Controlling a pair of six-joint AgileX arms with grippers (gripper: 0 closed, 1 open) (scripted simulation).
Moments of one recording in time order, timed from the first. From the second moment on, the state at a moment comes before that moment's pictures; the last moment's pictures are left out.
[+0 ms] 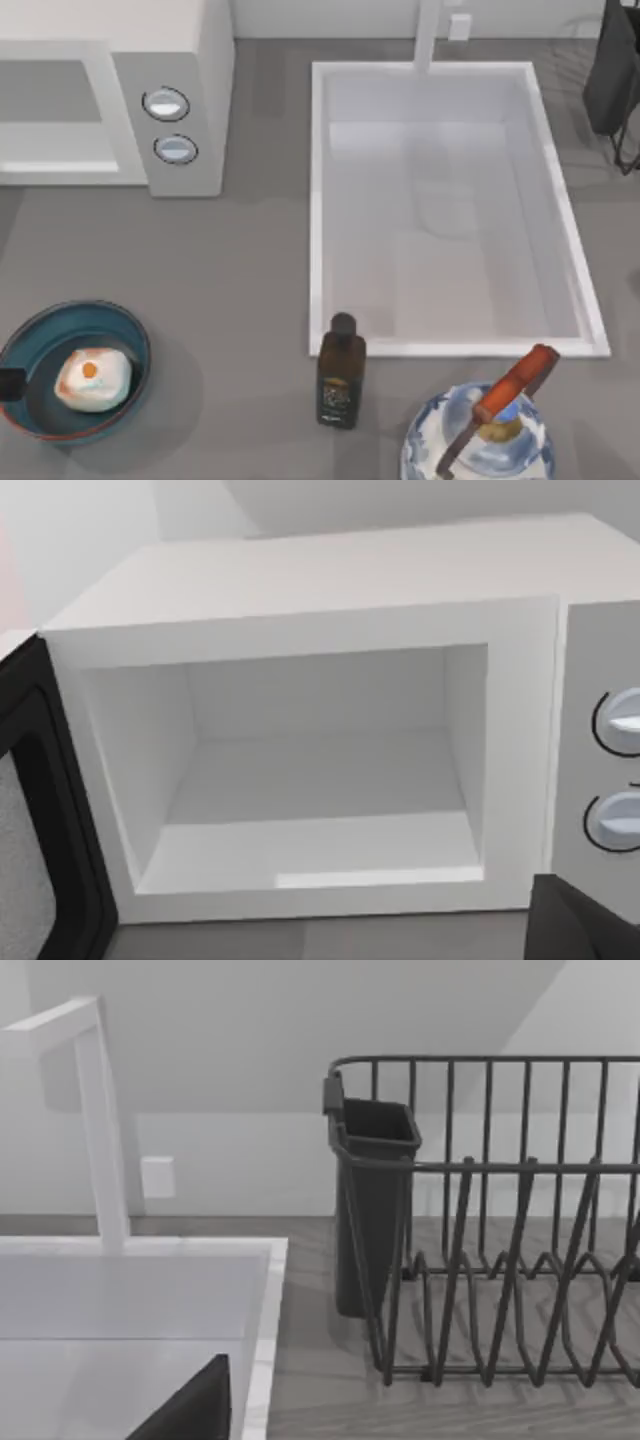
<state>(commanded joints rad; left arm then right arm) -0.35 -0.07 0.22 -0.34 -0.37 0.07 0.00 0.00 0.00 0.00 0.00 0.00</state>
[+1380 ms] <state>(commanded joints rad) 1.05 1.76 1.40 -0.77 0.67 0.92 0.00 0.00 0.00 0.00 0.00 0.00</state>
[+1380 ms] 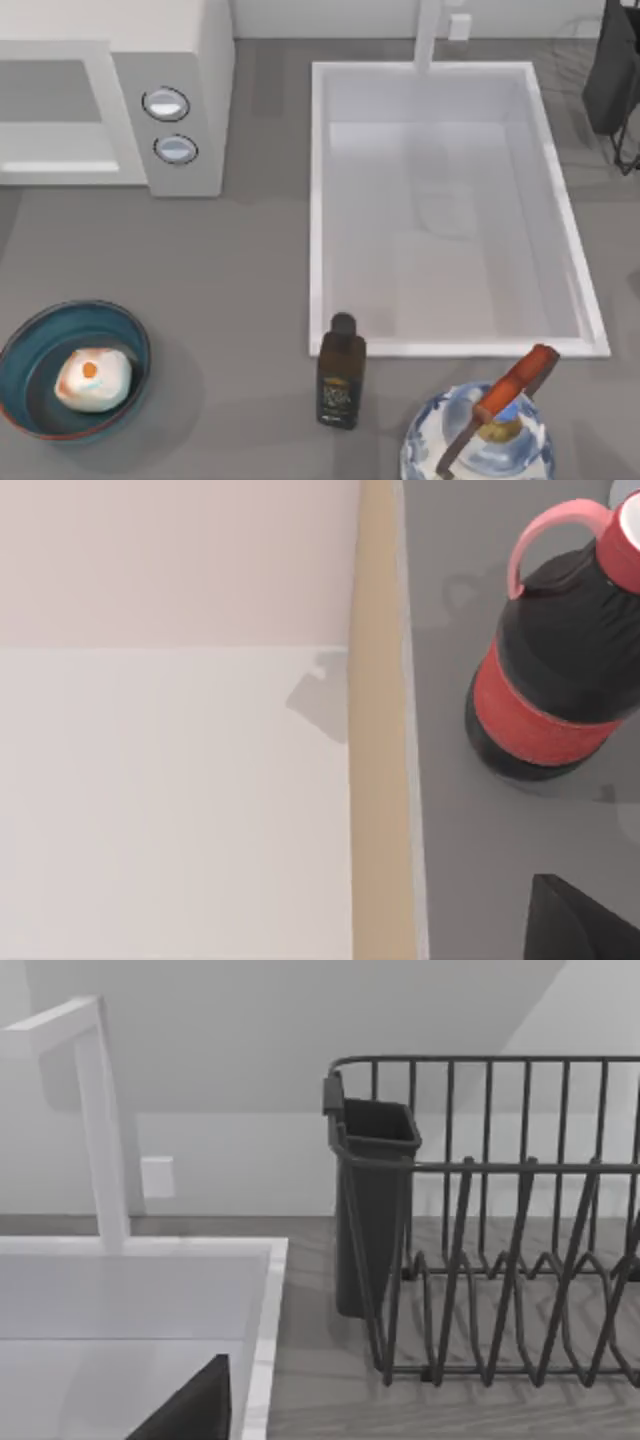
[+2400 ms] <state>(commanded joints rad) 1.05 1.88 1.13 -0.39 0.68 0.93 0.00 0.00 0.00 0.00 0.00 0.00</state>
